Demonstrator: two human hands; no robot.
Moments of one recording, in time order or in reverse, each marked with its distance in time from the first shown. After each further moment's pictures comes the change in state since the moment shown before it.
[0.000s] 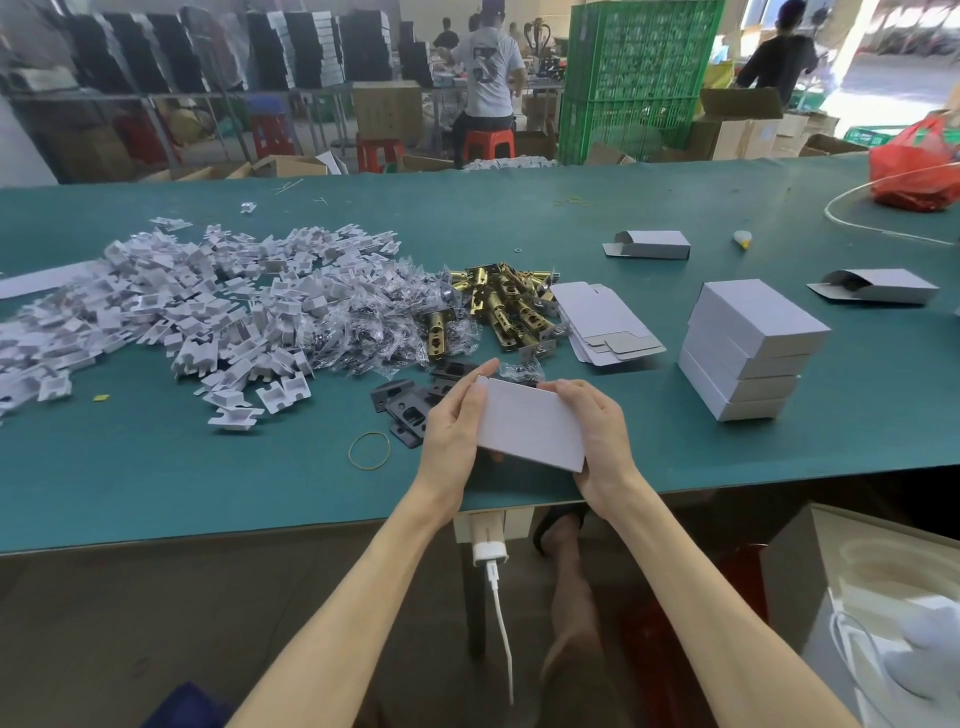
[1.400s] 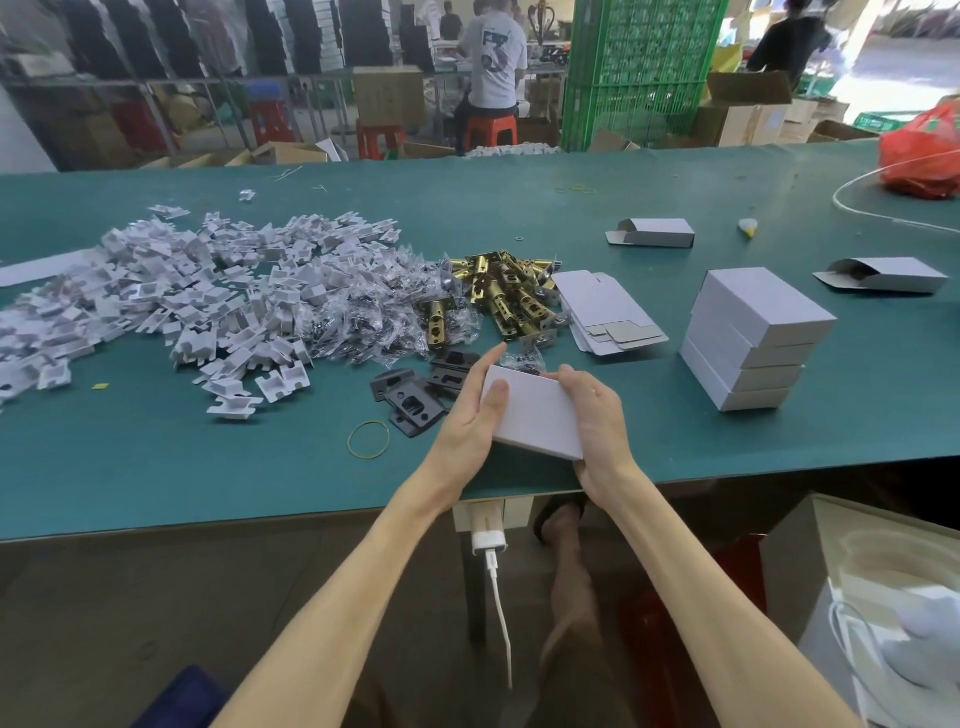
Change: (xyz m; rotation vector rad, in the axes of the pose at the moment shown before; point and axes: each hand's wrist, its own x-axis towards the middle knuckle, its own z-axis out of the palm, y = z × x) left_hand 0.000 -0.002 0.002 0.176 -0.224 0.050; right_hand 0.003 0.004 0.002 -0.057 0.045 -0.003
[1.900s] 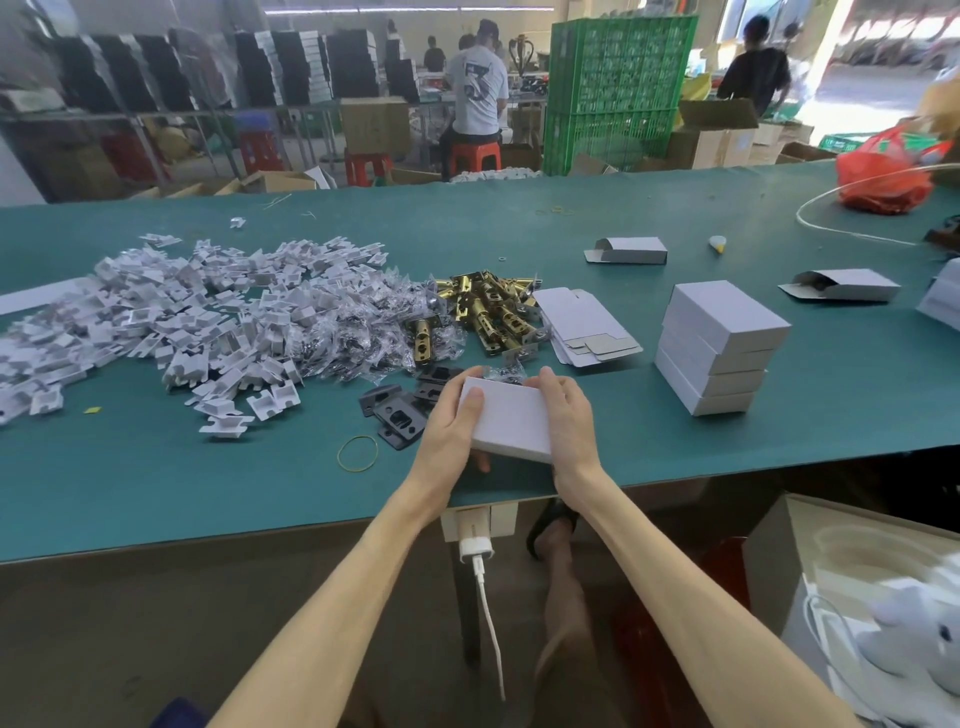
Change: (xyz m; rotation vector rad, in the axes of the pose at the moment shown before) left_hand 0.001 0.001 0.001 -0.049 0.126 -0.078; right_hand -0.001 -0.002 0.008 -0.142 0.083 -0.047
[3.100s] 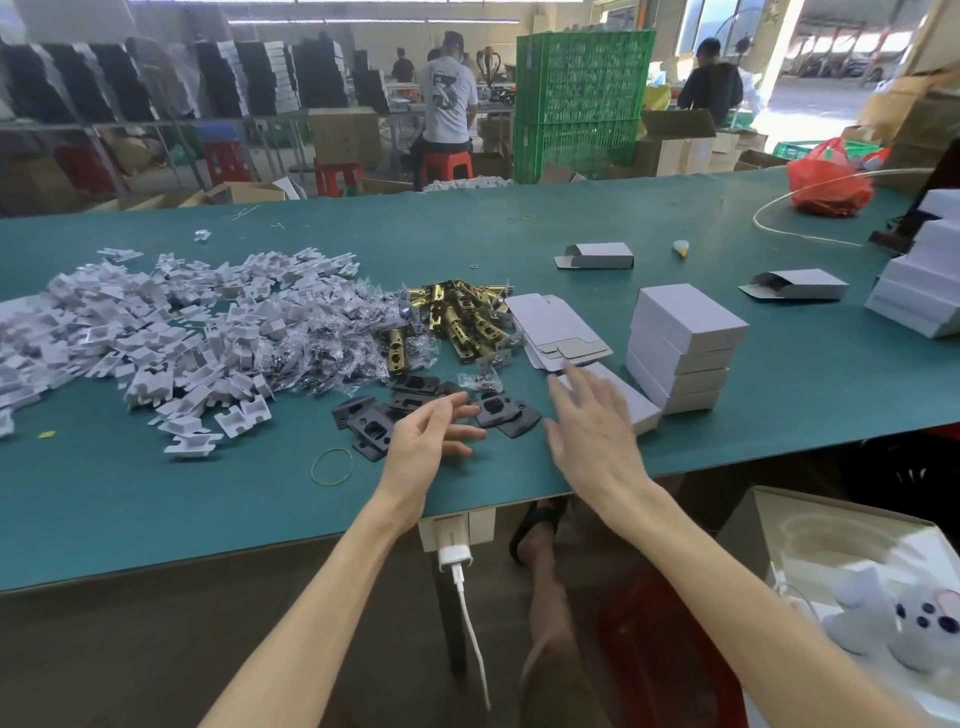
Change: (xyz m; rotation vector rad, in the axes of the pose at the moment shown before) left_hand 0.000 0.000 -0.001 -0.049 0.036 -0.020; right_hand -0.002 -0.010 -0.063 -1.434 -0.020 -0.521
